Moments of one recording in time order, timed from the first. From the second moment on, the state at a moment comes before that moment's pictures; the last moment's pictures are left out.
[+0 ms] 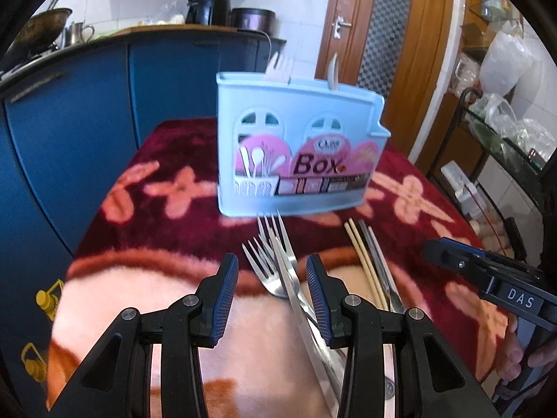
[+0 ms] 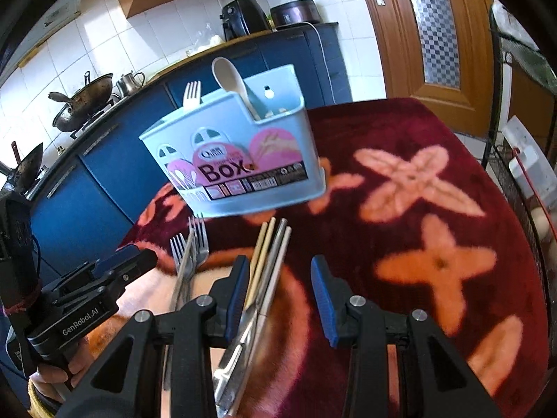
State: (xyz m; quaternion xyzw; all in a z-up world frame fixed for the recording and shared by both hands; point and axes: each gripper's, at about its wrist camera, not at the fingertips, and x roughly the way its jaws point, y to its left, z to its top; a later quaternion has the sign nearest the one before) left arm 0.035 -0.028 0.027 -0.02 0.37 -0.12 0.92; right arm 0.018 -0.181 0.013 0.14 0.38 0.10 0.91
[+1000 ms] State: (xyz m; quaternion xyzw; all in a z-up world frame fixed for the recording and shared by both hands) left arm 0.035 -0.028 0.009 -0.06 0.39 -0.15 0.90; right arm 0.017 -0.182 -0.007 0.15 0.41 0.11 0.90
